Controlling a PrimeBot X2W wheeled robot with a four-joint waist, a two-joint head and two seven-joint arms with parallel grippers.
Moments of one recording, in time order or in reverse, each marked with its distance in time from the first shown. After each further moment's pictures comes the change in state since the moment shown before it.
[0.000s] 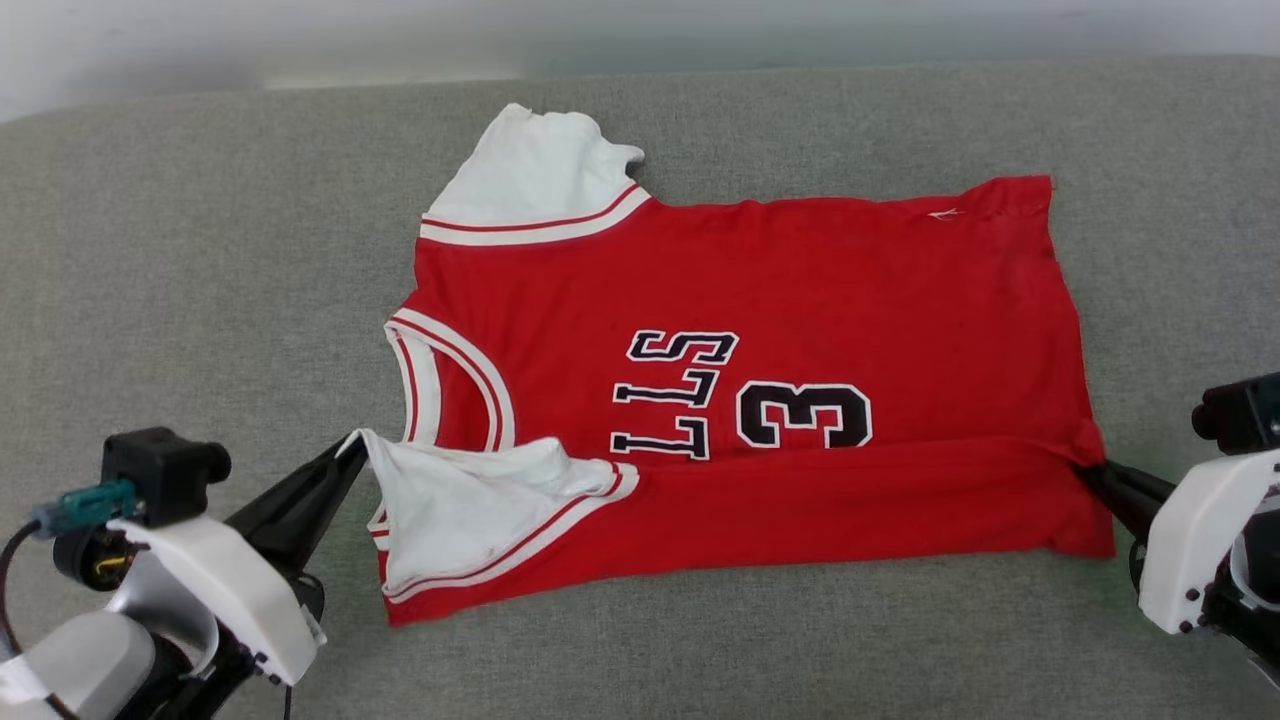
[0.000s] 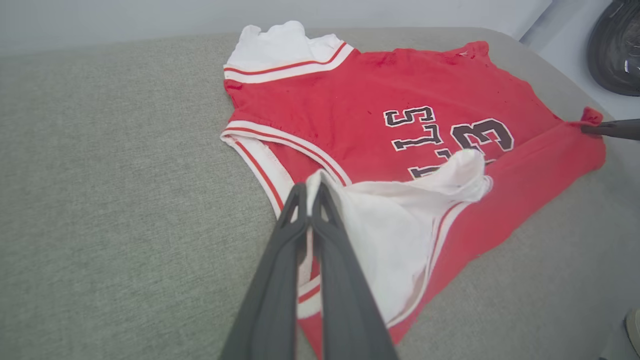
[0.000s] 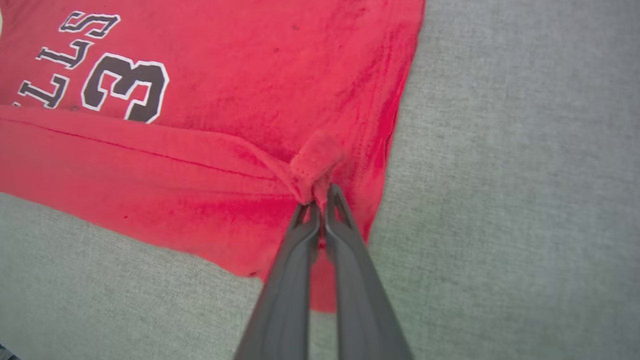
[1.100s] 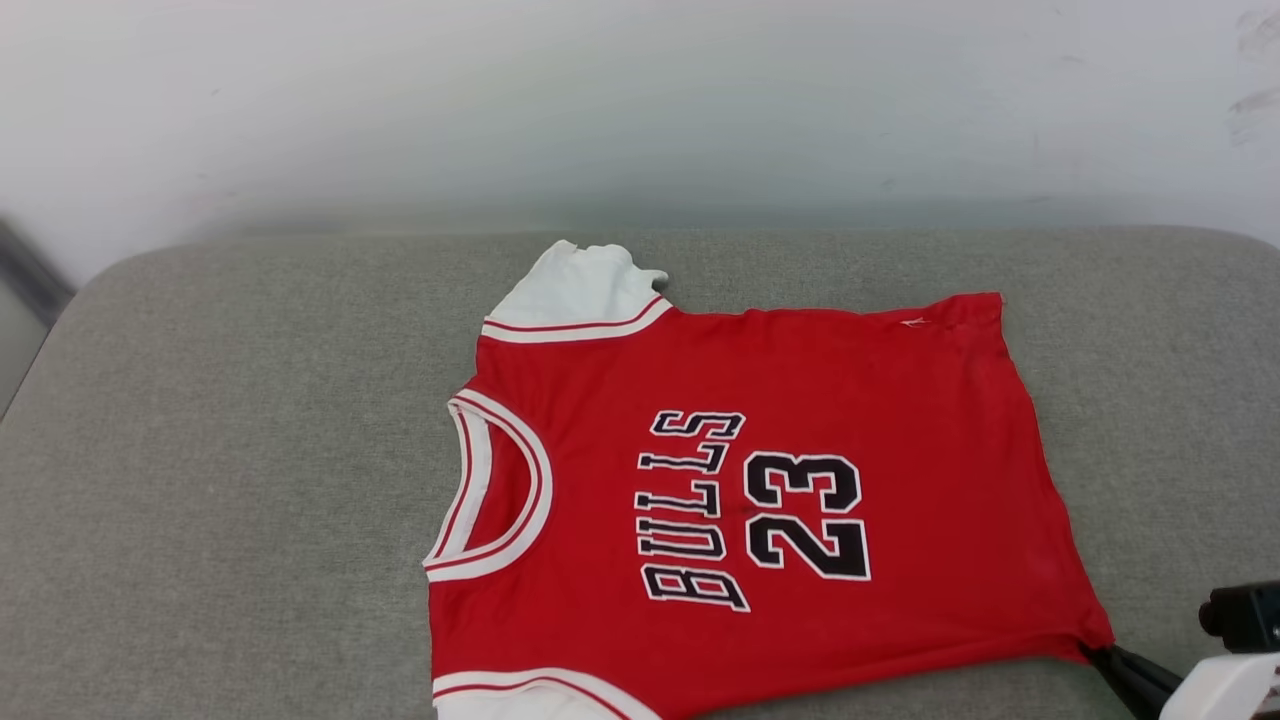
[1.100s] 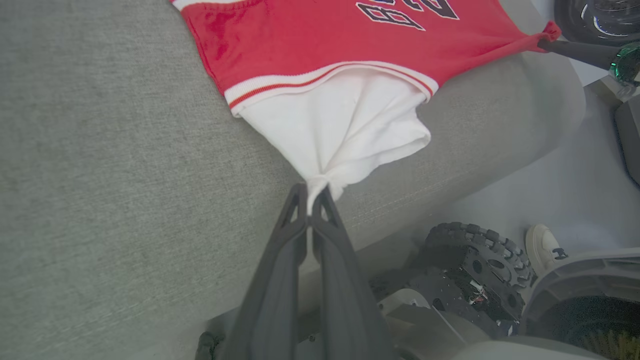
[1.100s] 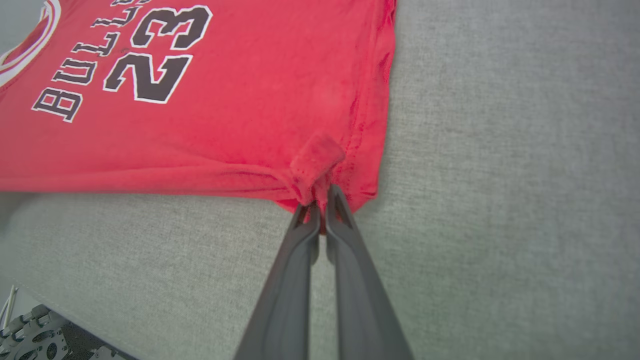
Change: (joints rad) left arm 0.417 0.057 -0.140 -0.128 -0.054 0.060 -0.020; right arm 0.165 -0.052 0.188 0.212 0.136 0.000 -0.340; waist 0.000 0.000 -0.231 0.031
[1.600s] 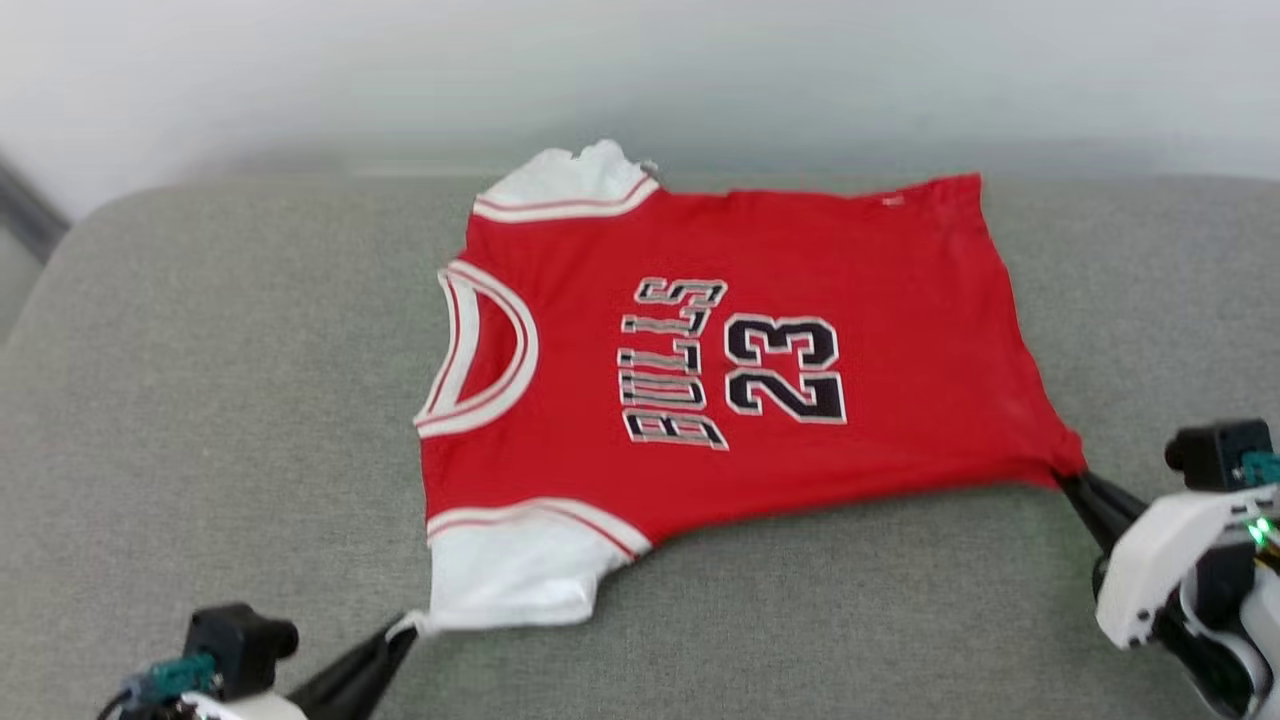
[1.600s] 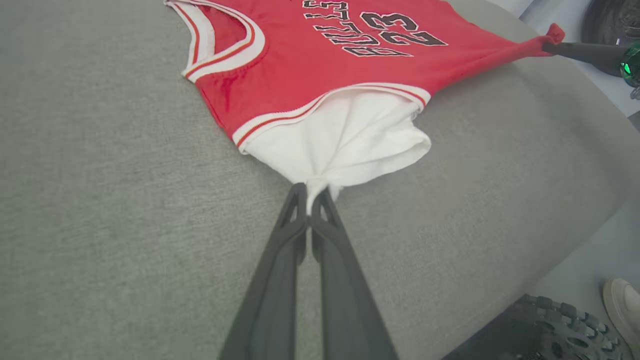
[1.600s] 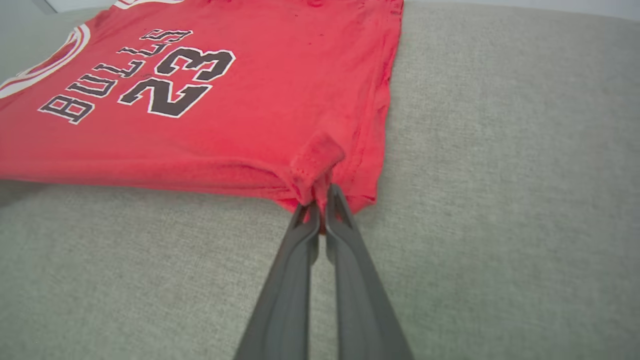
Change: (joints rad) left arm -0.231 -0.088 0.061 0.125 0.102 -0.022 -0.038; right arm -0.330 0.102 0.065 0.198 -0.109 0.000 -0.093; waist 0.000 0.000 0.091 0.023
